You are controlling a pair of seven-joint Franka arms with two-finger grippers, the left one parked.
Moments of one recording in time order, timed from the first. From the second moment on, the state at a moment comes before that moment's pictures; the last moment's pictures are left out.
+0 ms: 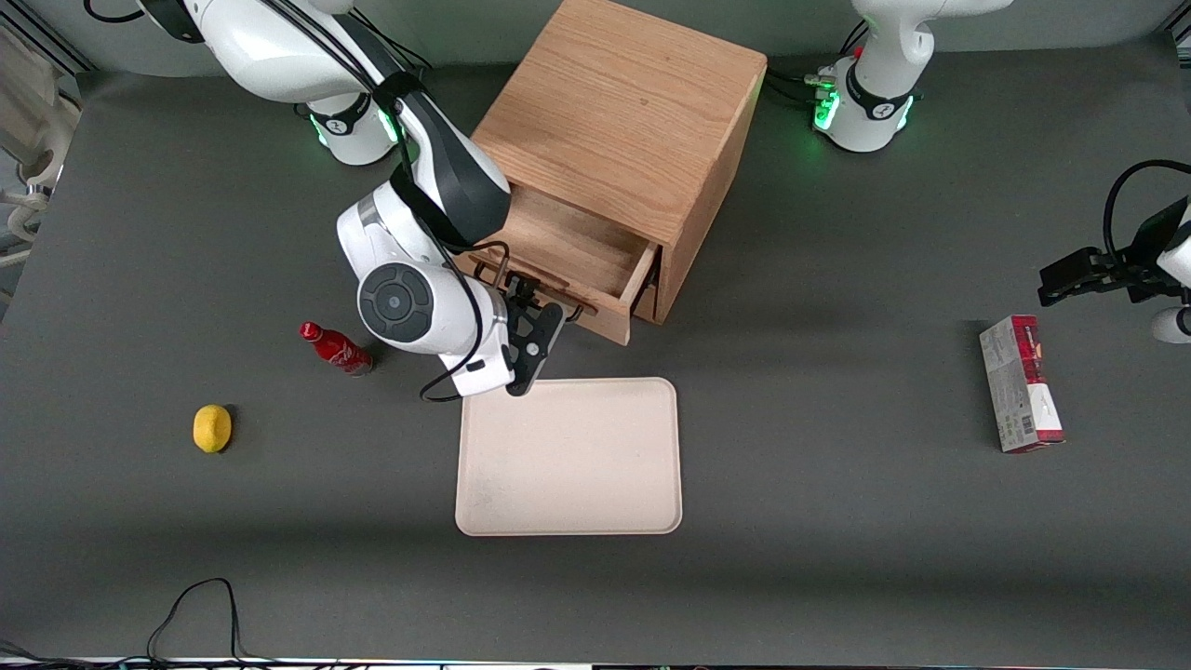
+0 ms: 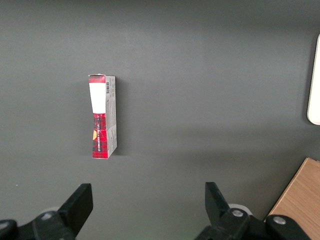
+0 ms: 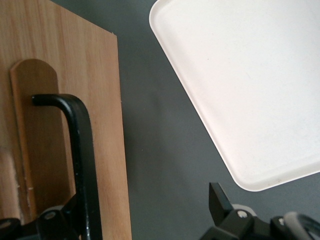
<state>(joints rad) 0.49 0.57 0.05 -1.36 0.24 1.74 -0.56</state>
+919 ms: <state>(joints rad) 0.45 0.61 0.05 -1.29 0.24 1.74 -0.56</state>
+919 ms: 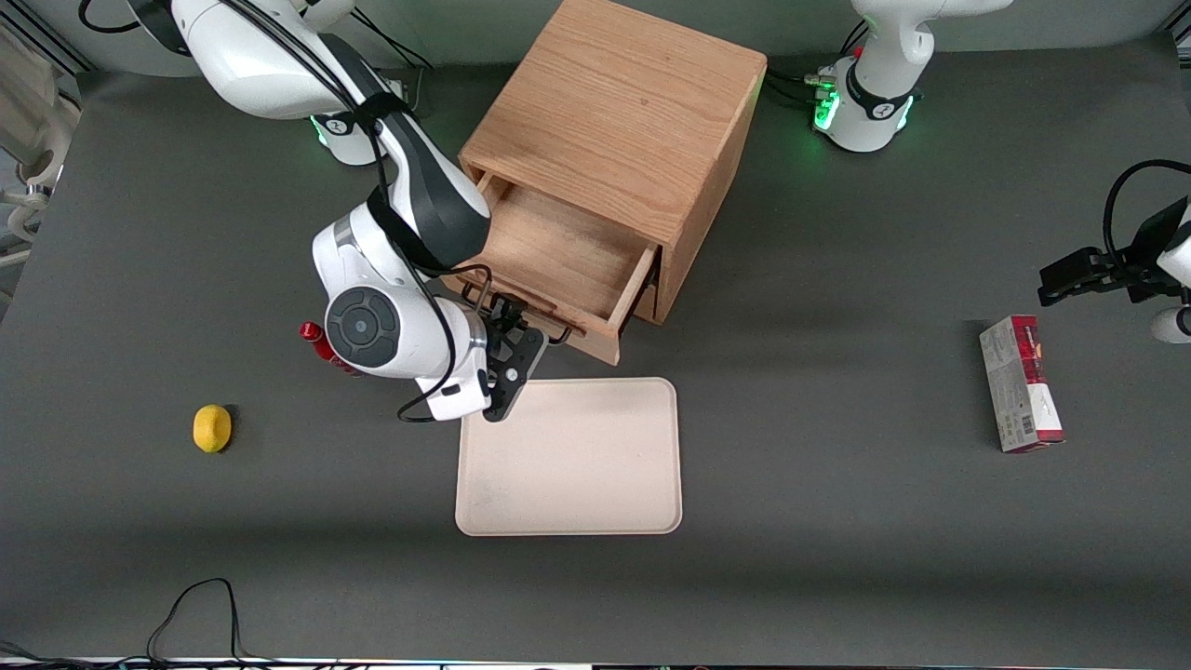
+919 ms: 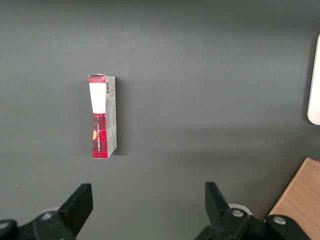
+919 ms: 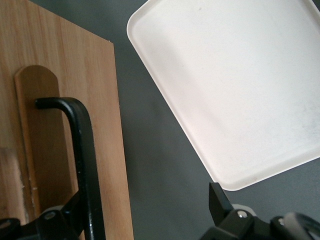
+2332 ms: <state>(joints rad) 0.40 0.66 0.05 -1.20 0.24 1.73 -0.57</state>
